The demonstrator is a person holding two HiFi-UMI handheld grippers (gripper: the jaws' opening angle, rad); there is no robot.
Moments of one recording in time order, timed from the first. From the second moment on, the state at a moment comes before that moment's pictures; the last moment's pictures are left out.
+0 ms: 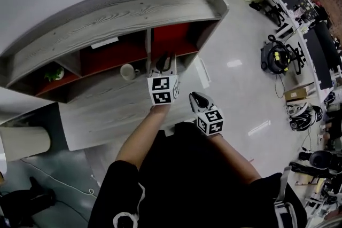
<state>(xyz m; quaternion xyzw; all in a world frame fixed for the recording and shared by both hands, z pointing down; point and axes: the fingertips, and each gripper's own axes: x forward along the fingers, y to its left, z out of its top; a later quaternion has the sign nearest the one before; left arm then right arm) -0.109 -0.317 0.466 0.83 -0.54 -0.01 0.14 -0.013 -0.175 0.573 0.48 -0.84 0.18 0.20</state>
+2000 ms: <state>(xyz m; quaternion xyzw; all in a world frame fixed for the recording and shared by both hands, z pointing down) -0.001 0.175 0.518 0.72 -0.68 -0.01 0.17 0.208 0.078 0.554 0.38 -0.90 0.14 0.16</state>
